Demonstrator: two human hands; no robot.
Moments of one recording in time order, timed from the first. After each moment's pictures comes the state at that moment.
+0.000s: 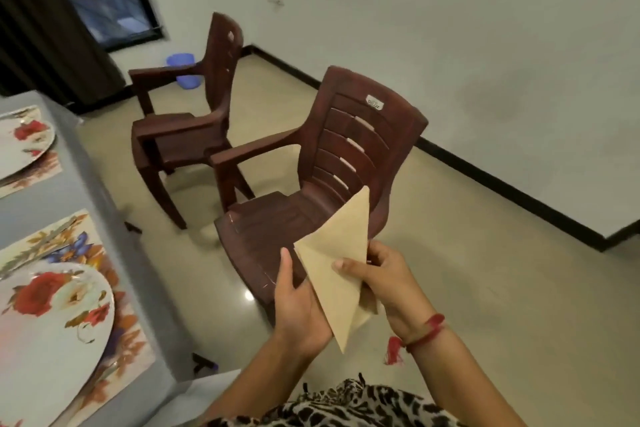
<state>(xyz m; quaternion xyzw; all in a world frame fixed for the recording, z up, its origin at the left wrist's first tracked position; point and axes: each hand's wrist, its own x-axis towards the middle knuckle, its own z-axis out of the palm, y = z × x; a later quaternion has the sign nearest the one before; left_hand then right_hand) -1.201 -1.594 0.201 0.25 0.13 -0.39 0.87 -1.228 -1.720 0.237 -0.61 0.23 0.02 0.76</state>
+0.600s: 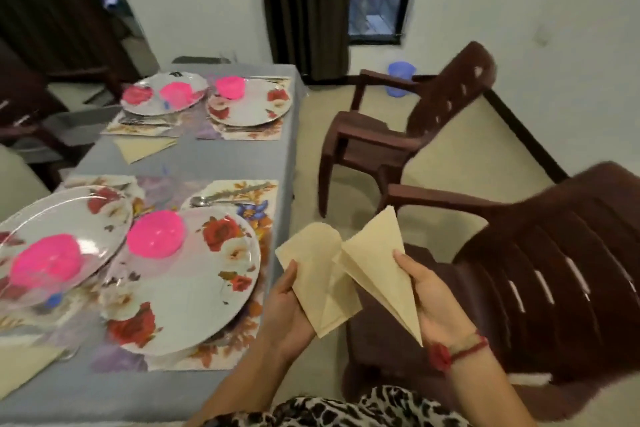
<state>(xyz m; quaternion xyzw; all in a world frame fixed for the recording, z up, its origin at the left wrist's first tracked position) -1.086 -1.426 0.203 0.11 0.26 -0.06 0.96 -1.003 -1.600 0.220 -0.41 0.16 0.41 0.80</state>
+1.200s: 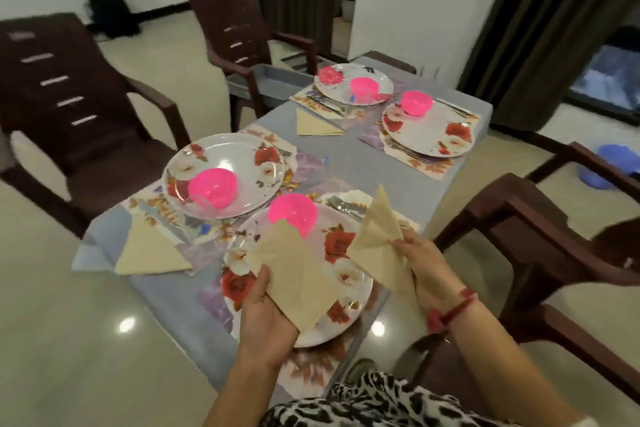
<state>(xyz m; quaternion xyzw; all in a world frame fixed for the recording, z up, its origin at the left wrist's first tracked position) -1.139 -1.292 0.180 0.01 0.25 0.37 0.90 -0.920 -1.349 0.217 -0.67 -0.16 0.46 0.56</state>
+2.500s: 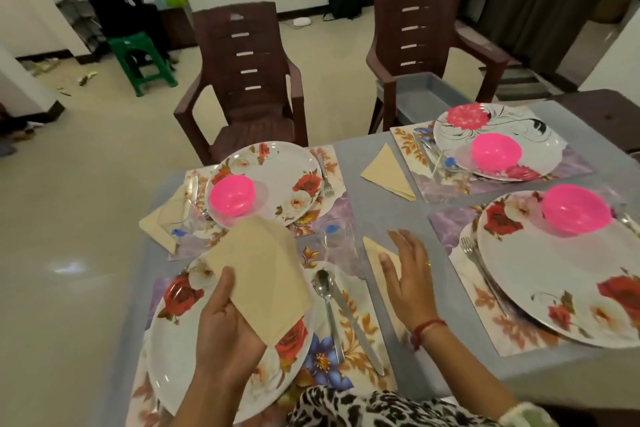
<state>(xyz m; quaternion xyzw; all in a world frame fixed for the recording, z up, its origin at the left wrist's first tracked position) -0.944 -1.228 0.188 0.11 0.26 0.60 0.75 -0.694 -1.114 0.110 -0.57 -0.69 0.26 0.36</state>
